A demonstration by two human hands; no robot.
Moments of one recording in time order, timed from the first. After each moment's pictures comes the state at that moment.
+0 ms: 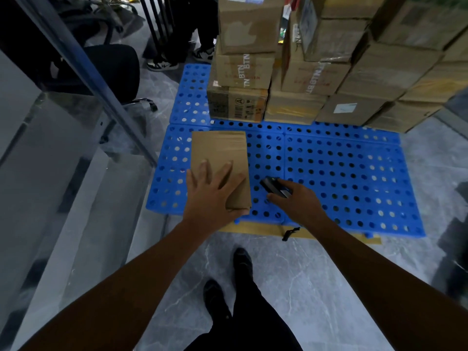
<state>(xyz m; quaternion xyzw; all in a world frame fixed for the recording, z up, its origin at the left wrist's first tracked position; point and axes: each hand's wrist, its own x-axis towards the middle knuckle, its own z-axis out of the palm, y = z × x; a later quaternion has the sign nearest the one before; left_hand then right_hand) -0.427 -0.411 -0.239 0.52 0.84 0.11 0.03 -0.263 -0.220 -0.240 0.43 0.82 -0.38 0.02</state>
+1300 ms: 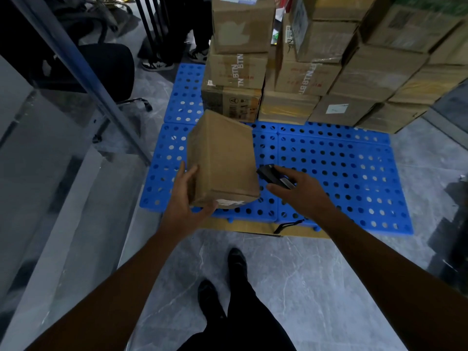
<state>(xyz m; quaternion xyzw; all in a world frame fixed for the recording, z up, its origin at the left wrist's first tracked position) -0.435 -0.455 -0.264 0.35 0.74 0.53 0.21 -0.252 -0.208 -0.200 0.37 0.82 -0.43 -0.04</state>
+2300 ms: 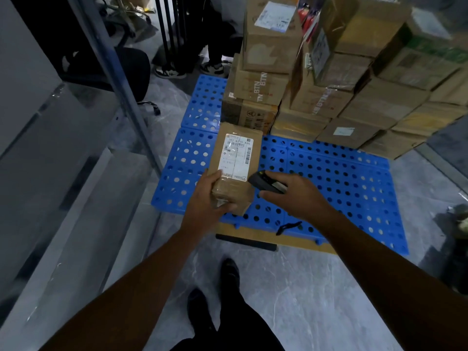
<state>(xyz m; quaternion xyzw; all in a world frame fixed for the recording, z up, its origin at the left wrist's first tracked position) -0.431 -0.443 -0.261 0.30 0.78 0.52 0.19 -0.294 -0.240 -0.158 0.29 0.91 -0.30 0.03</state>
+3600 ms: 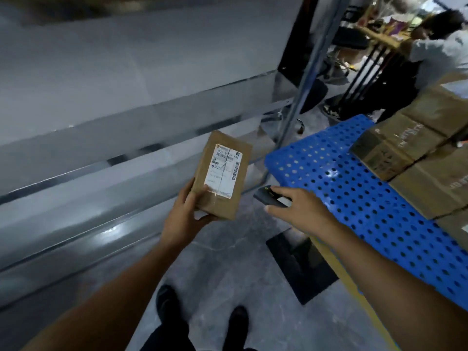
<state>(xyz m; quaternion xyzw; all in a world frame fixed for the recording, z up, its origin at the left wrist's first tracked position) -0.166 -0.678 -0.223 0.03 0.91 0.39 -0.14 -0.234 -0.388 -0.117 -0.10 0.94 -0.27 0.20</state>
